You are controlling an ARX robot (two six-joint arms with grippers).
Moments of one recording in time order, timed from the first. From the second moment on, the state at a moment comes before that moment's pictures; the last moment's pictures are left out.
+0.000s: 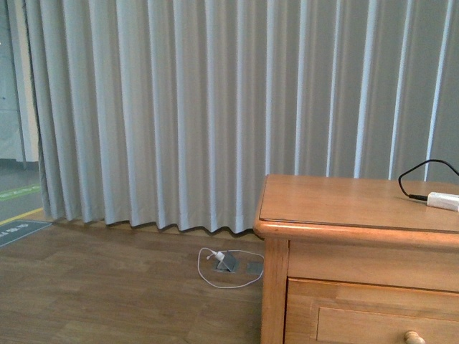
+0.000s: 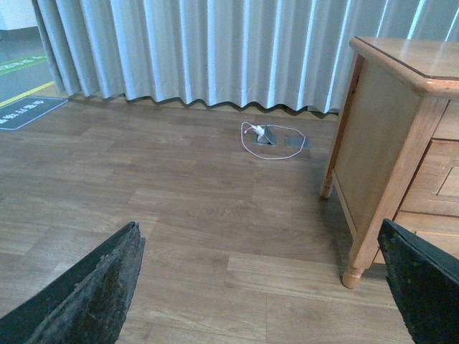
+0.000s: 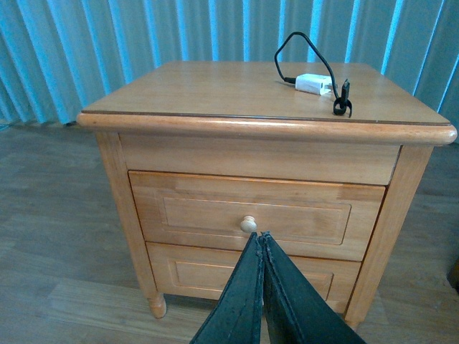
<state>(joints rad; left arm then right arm) 0.00 0.00 0.02 0.00 0.00 0.00 0.00 0.28 0.10 0.17 0.00 0.00</state>
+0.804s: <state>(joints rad) 0.00 0.00 0.02 0.00 0.00 0.00 0.00 0.00 0.01 0.00 0.00 0.00</state>
